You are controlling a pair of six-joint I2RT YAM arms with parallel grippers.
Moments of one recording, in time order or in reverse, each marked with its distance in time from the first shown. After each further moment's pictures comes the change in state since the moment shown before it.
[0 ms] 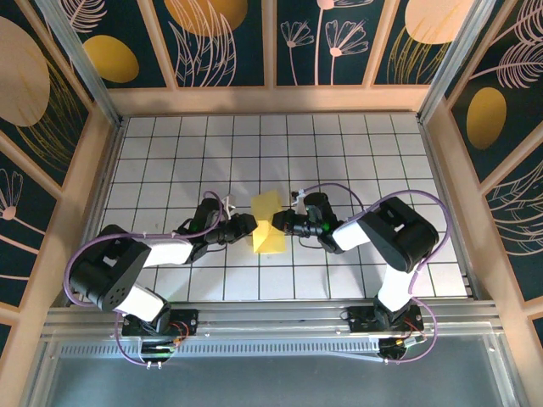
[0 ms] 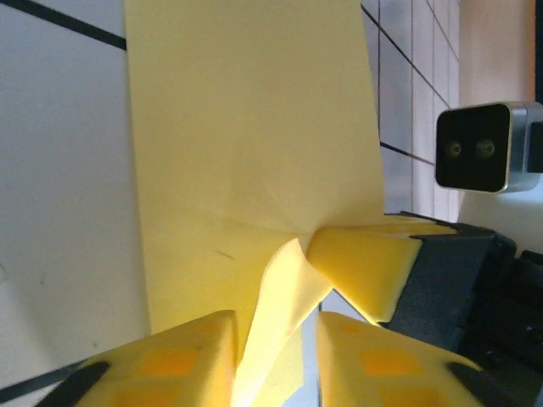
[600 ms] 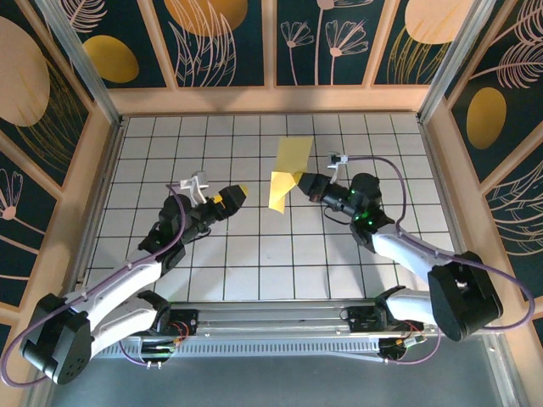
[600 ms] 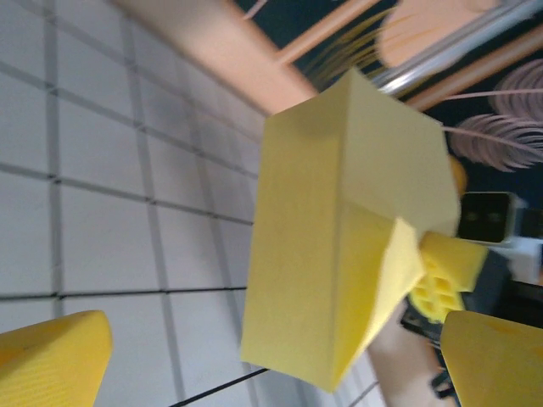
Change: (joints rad) left arm 0.039 -0.506 0.013 -0.054 -0.128 0.068; right arm -0.199 -0.571 -0.008 -0.059 -0.078 -0.082
